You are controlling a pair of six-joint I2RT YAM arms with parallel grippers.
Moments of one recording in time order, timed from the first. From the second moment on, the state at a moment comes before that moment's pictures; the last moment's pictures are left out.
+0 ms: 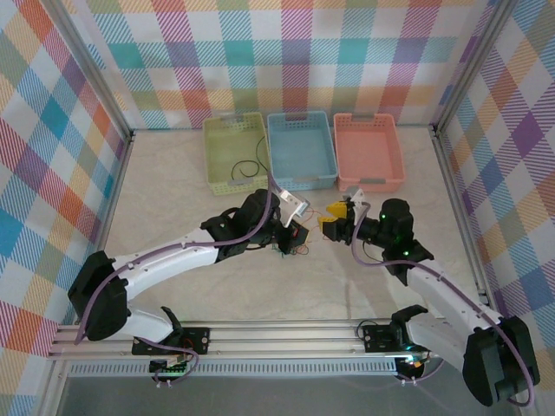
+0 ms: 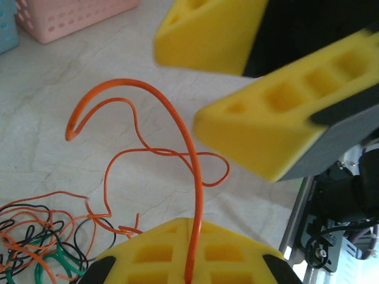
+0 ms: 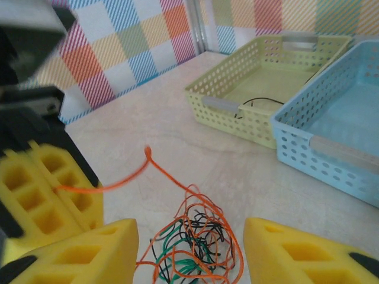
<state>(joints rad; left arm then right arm) -0.90 1.40 1.01 -0.20 0.28 -0.28 0.37 0.98 0.48 0.22 -0.64 0.05</state>
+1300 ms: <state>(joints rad) -0.90 1.28 0.94 -0.17 0.30 -0.28 0.19 1.37 0.72 0.09 -0.09 0.01</state>
